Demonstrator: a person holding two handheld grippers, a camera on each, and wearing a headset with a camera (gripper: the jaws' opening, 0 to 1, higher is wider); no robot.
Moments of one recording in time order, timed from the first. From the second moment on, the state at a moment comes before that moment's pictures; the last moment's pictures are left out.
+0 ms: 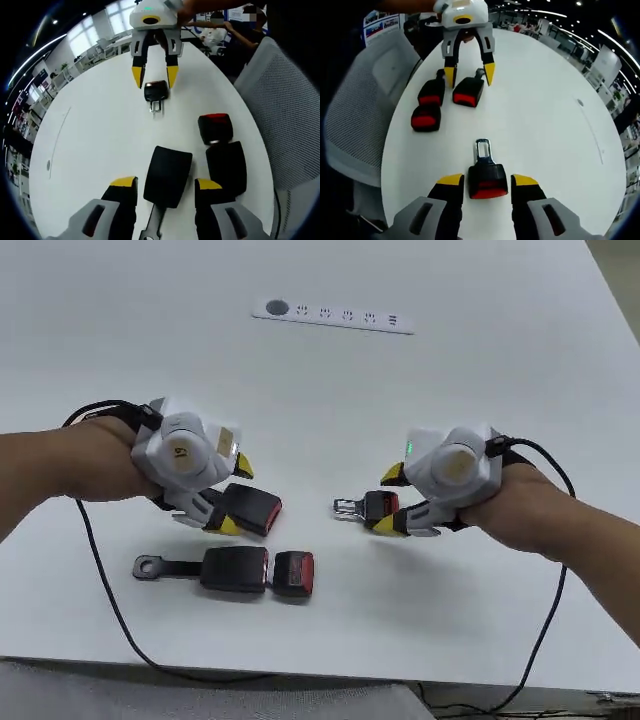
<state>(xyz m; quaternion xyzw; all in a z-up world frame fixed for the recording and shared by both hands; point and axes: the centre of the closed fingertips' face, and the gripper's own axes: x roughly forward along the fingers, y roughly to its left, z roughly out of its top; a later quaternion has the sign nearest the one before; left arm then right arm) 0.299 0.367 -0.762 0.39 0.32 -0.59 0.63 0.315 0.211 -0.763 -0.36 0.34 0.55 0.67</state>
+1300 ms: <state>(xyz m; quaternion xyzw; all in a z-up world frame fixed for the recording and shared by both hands) 0.302 0.375 -0.778 0.36 0.35 -0.56 0.65 0.318 0.207 -0.785 -0.32 0.35 0.59 0.66</state>
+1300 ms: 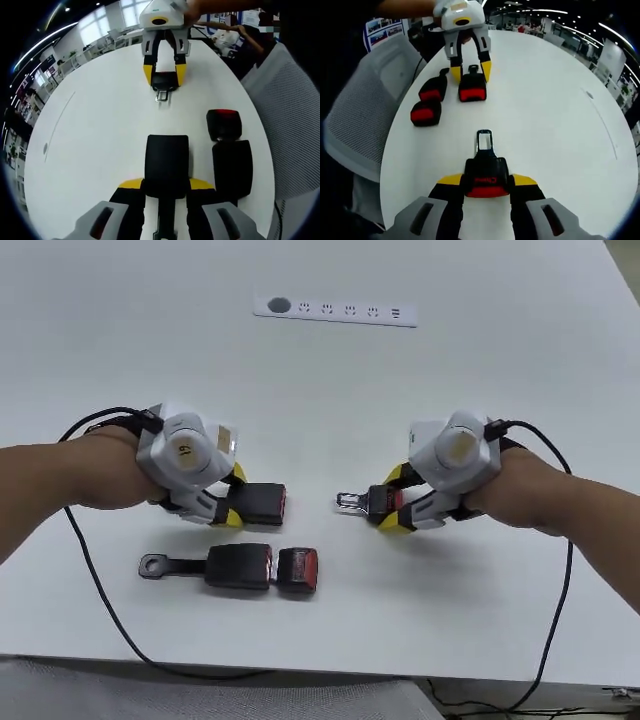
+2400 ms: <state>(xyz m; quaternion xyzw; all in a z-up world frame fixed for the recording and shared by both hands) 0.304 0.374 -0.778 0.34 0.36 -0.56 0.66 0.303 0.267 -0.781 -0.32 0.35 0.58 0.66</state>
